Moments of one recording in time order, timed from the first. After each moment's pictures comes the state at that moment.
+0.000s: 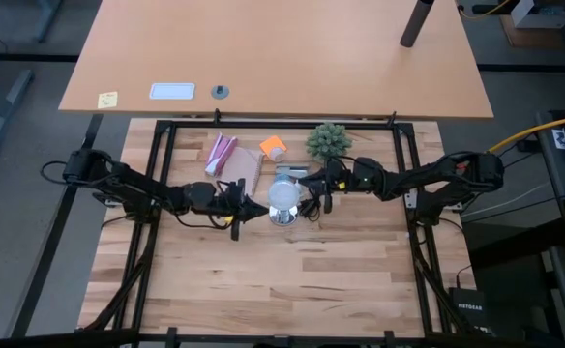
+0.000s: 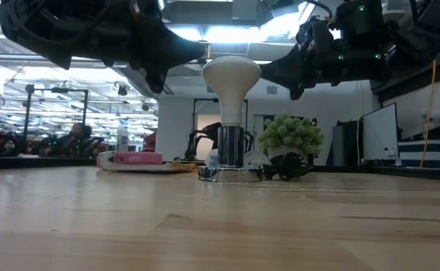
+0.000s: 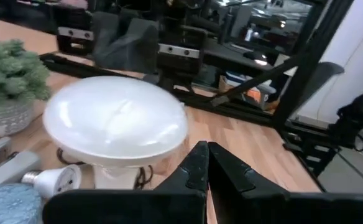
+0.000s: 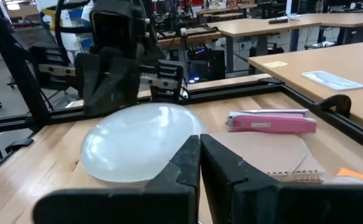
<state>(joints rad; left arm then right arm) -0.09 1.43 0.44 0.92 -0.08 -0.28 -0.20 1.46 0.45 0.98 -0.18 0.11</state>
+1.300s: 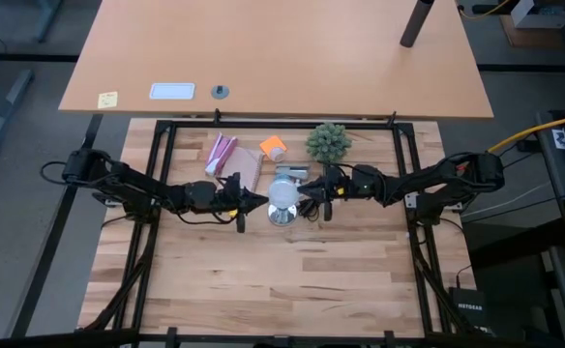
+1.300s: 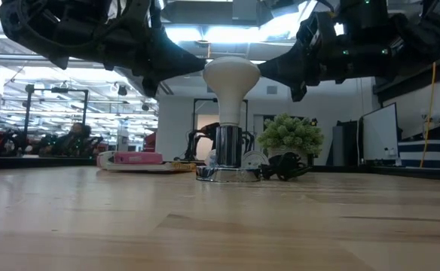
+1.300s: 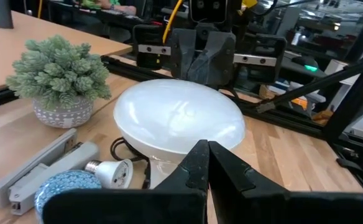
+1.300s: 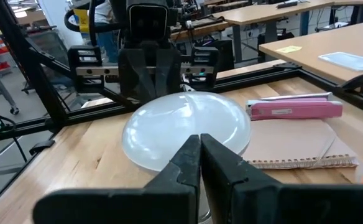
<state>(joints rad) -0.07 1.43 0.44 0.87 -0.25 -0.29 -0.11 1.46 0.45 0.94 -0.12 0.19</state>
